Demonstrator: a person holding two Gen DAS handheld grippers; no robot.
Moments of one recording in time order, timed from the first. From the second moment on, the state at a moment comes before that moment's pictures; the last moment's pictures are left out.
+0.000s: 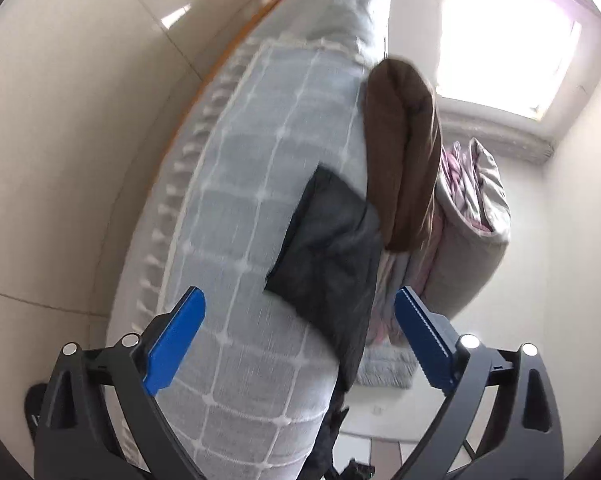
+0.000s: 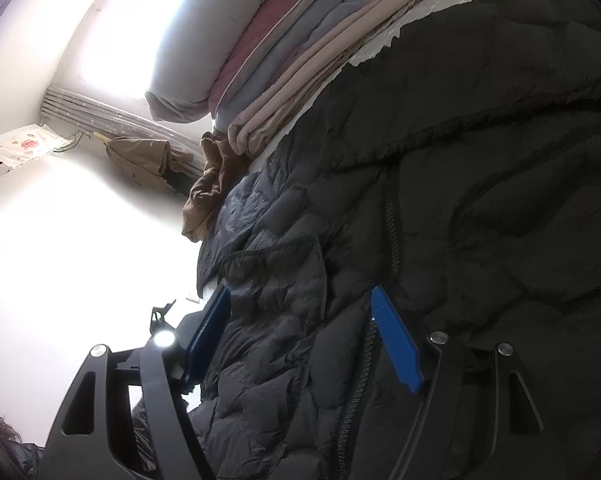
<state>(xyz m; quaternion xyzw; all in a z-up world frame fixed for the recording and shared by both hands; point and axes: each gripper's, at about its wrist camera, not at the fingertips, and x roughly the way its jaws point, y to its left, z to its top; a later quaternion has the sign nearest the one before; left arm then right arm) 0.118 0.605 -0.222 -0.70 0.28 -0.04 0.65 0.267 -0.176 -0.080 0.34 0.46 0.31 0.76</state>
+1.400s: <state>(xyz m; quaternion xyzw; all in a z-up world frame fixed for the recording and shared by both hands) 0.214 0.433 0.034 -0.43 0.21 -0.10 0.87 0.240 -0.236 -0.091 0.40 0.36 0.31 0.78</state>
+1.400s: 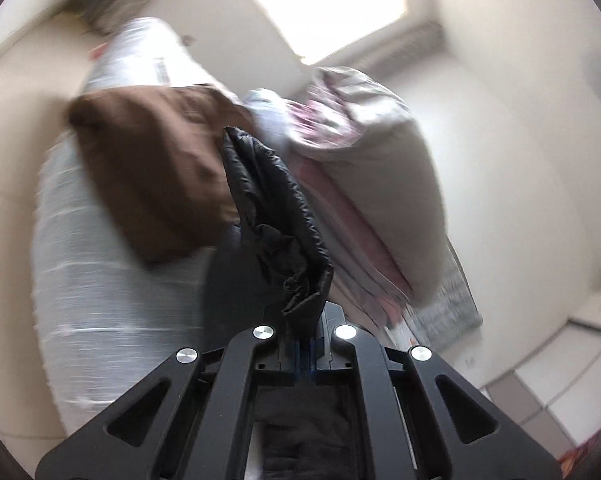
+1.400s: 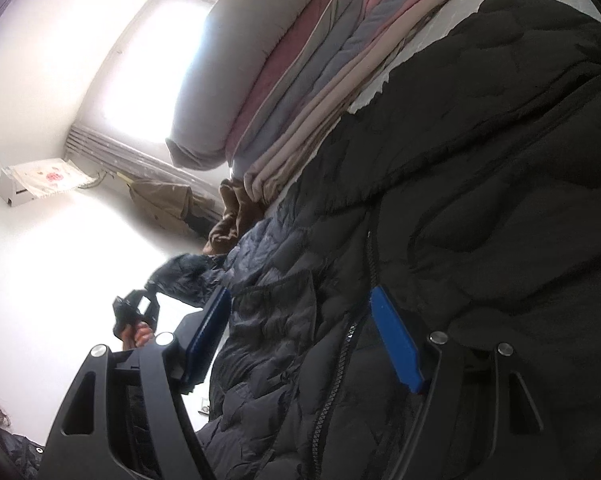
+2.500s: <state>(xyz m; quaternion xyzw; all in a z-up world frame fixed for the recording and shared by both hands) 0.369 -0.027 -0.033 -0.19 0.46 -0.28 0.82 0.216 -0.307 -0.091 0.52 0.27 0.31 0.75</state>
